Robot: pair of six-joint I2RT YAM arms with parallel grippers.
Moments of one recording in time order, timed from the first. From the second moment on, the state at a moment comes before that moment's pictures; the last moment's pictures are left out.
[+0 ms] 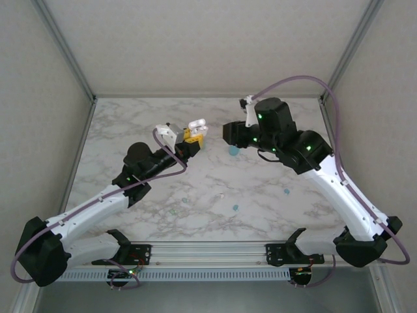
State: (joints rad) left arm -0.69 1.10 0.71 0.51 0.23 -0.12; right arm 0.74 1.26 1.58 -0.88 0.00 0.46
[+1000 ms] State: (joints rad) left arm -0.66 0.76 0.57 0.31 0.06 -0.07; right arm 0.81 1.71 1.07 -0.78 -0.29 0.75
